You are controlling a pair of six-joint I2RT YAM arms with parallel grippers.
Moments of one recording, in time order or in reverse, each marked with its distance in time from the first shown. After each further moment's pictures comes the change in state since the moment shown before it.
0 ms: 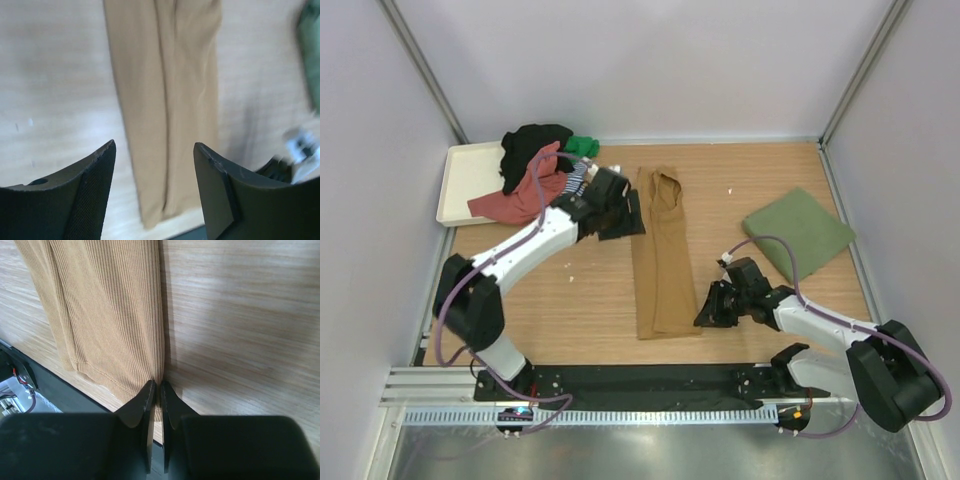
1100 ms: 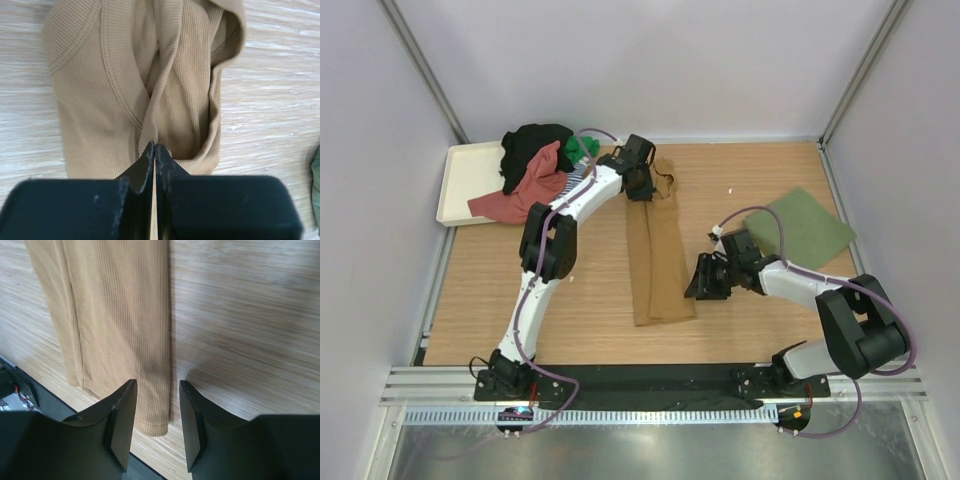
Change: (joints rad) left arm 0.088 0.719 0.737 -0.071 0.010 0.012; right arm -0.102 0.285 0.240 0.014 -0.031 -0.179
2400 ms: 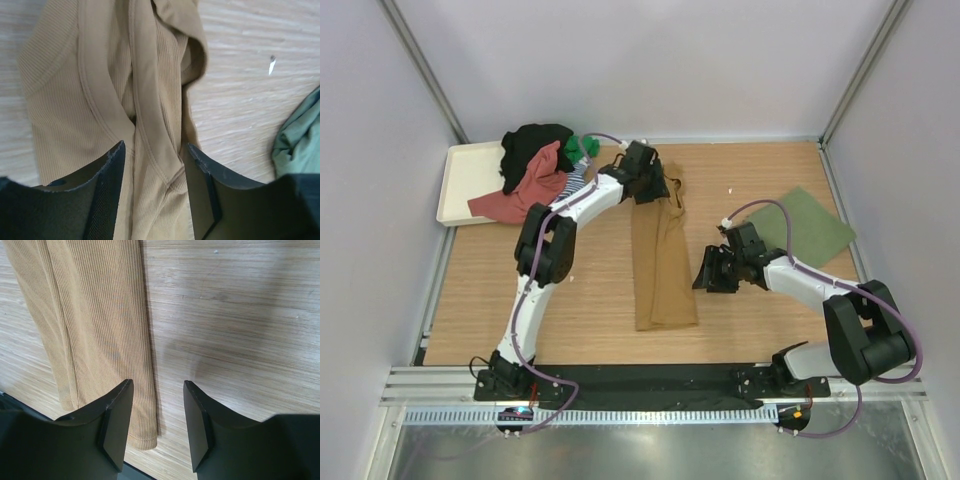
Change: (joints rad) left arm -0.013 -0.080 -0.204 0.289 0.091 -0.058; right arm -0.031 -0.037 0.046 -0.087 0.117 -0.005
